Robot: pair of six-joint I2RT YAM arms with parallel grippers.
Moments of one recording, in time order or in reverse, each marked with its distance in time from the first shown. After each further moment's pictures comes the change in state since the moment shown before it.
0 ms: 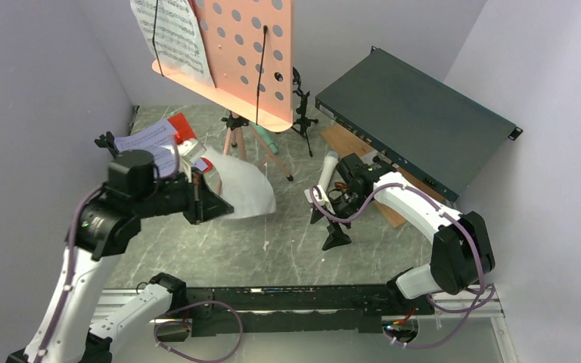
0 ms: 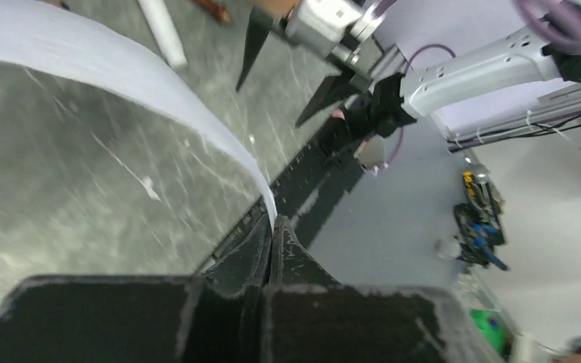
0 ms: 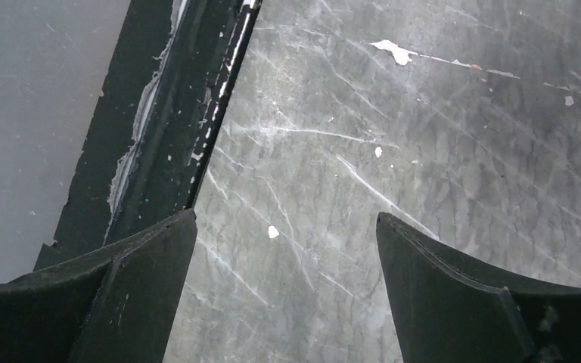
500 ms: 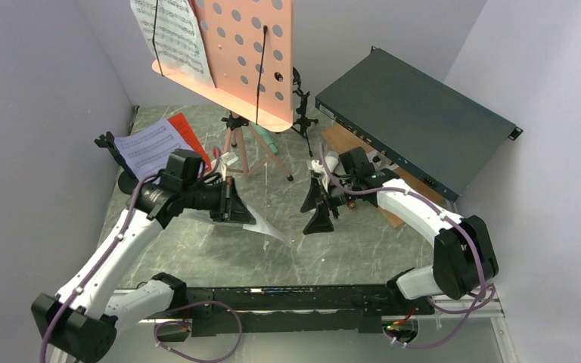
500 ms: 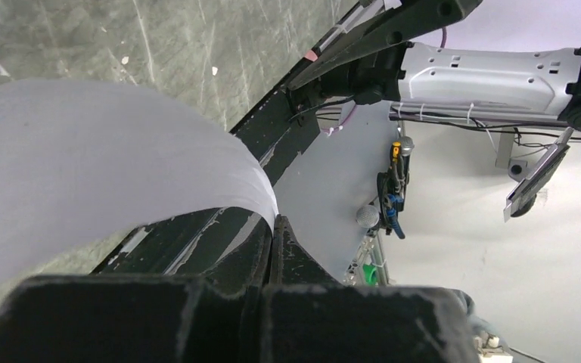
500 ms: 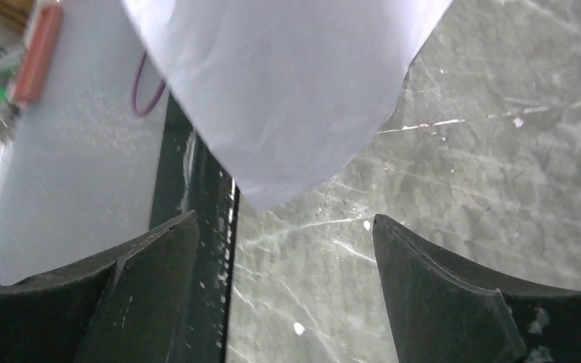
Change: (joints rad) left arm -0.020 0.153 -0.375 0.194 0.147 -0.247; right arm -0.024 -0.031 -0.080 0.485 -0.183 0.673
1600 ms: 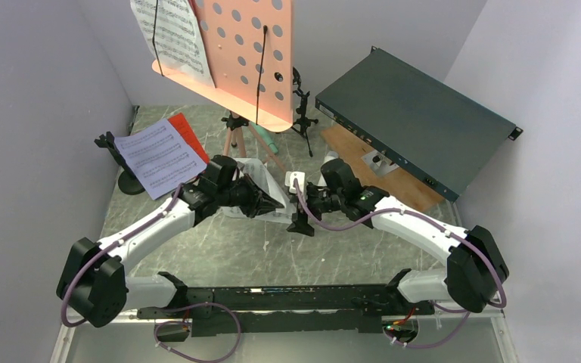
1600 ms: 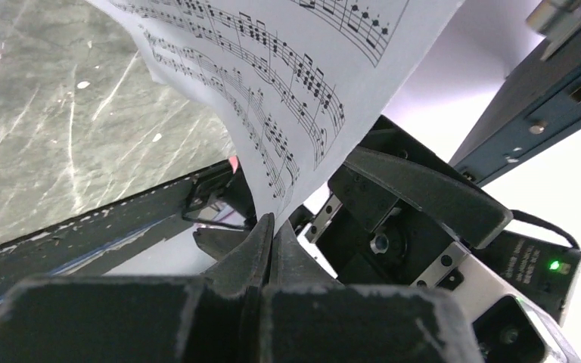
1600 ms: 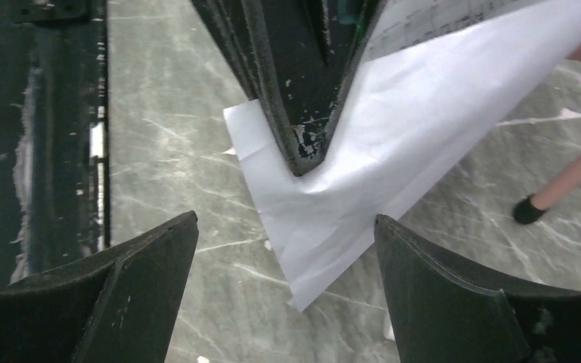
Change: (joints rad) left arm -0.158 0.265 -0.175 0.513 -0.286 -0.905; right arm 0.241 -0.105 -0.108 0.360 0.476 0.140
